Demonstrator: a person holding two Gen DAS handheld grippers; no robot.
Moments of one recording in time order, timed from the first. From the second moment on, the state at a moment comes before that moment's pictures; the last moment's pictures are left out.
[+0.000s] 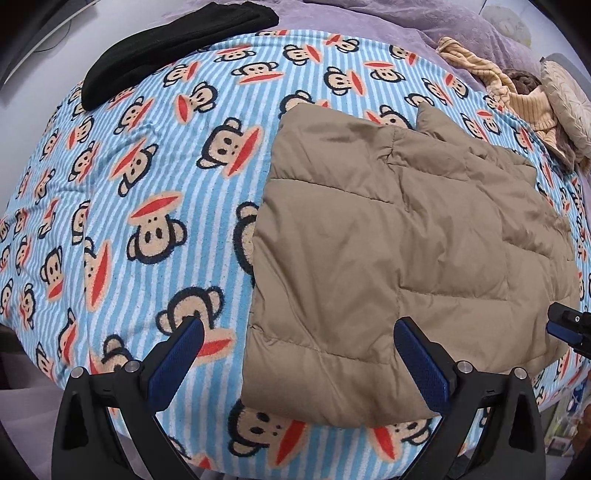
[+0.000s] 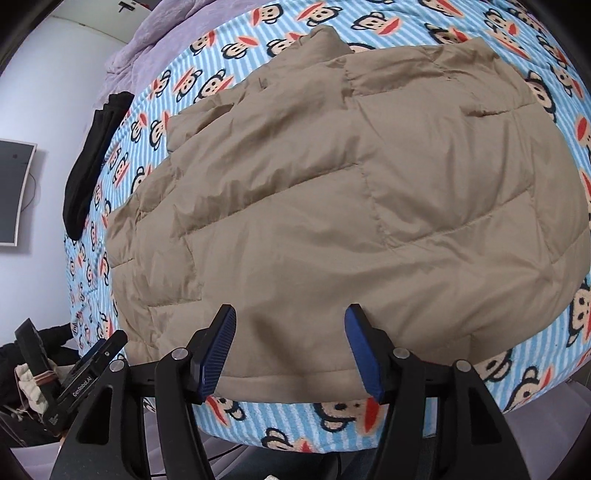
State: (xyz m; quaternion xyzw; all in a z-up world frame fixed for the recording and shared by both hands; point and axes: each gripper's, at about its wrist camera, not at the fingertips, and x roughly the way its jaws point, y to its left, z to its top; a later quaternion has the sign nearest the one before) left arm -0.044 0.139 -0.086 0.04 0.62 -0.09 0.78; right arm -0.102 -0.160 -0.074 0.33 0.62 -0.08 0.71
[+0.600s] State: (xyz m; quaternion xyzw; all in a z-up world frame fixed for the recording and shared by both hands) left arm 0.010 0.179 -0.124 -0.07 0.66 -0.18 0.73; right arm -0.082 -0.154 -0.106 0.32 0.65 -0.11 0.68
